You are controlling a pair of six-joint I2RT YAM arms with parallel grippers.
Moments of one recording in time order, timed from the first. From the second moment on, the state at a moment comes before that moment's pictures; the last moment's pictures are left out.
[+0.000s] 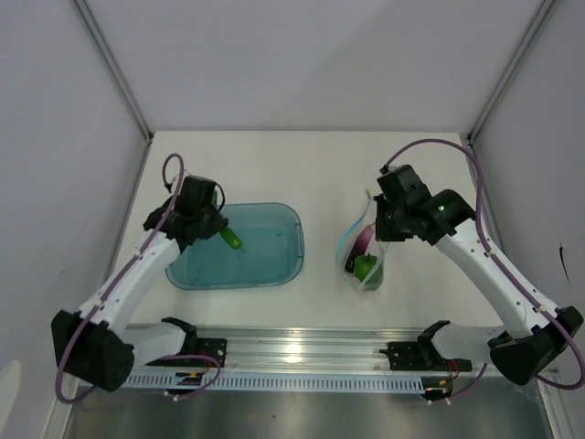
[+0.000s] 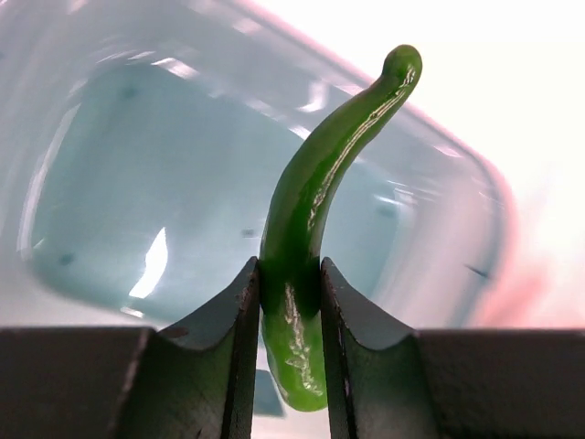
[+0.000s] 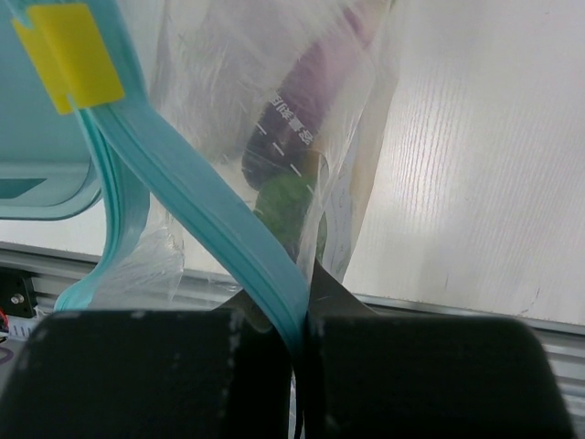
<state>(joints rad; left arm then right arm) -0.33 1.18 1.00 -0.76 -0.28 -0.89 0.59 1.23 1.37 -1.13 0.15 0.50</state>
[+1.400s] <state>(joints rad) -0.99 1.25 0.96 0.33 0.16 -0.74 0.60 1.25 1.37 -1.08 0.07 0.56</state>
